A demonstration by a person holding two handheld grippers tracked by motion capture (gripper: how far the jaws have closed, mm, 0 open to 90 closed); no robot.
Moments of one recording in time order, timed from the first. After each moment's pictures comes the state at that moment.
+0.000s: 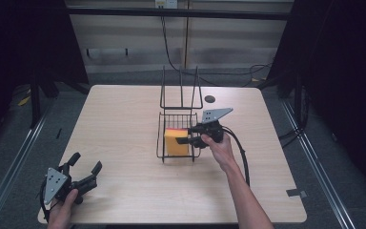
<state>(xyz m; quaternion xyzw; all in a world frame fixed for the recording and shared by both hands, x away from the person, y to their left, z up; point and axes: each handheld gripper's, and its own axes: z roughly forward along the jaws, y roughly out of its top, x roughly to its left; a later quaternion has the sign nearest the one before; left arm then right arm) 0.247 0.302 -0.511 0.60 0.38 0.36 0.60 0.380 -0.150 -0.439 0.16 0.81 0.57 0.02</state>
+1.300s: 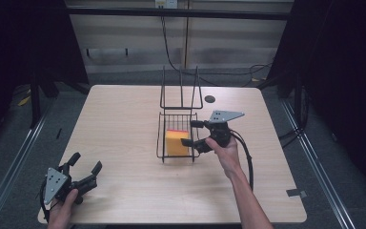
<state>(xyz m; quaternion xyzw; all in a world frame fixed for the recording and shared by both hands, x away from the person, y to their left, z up) 0.247 0.302 -0.511 0.60 0.38 0.36 0.60 0.351 -0.162 -0.419 0.25 0.77 0.58 0.08</state>
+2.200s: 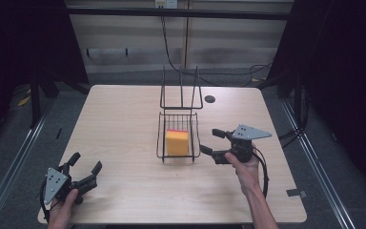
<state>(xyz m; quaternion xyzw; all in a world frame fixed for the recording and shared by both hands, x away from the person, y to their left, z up) 0.247 0.302 -0.511 0.60 0.38 0.36 0.60 0.293 -0.207 -0.422 0.31 0.74 0.58 0.17</state>
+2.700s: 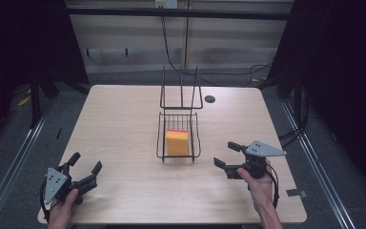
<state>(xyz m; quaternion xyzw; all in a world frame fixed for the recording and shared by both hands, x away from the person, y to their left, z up) 0.247 0.302 -0.511 0.60 0.38 0.36 0.60 0.254 -0.238 -0.448 0.36 0.72 0.56 0.19</state>
